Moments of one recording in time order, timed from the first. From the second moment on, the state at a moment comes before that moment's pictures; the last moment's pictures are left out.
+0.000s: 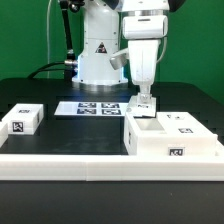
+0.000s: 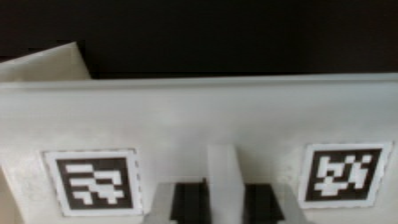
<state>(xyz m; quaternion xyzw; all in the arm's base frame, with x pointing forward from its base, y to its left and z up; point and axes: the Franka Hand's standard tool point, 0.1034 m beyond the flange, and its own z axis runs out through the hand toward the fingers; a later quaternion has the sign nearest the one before) 0.456 0.065 0.063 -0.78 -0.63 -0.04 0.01</state>
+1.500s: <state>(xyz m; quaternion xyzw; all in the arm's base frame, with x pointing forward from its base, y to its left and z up) 0.474 0.066 0.057 -0.75 -0.67 -0.03 0.02</state>
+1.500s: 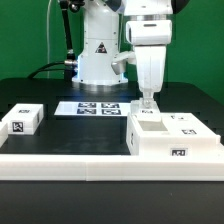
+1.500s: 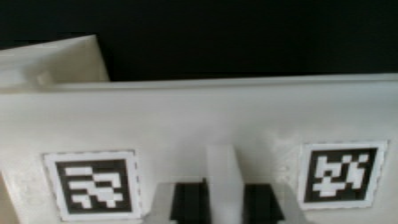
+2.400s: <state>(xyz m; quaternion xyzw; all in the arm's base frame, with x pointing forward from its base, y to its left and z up) 0.501 0.067 0.058 -0.73 -0.68 -0.04 0.01</state>
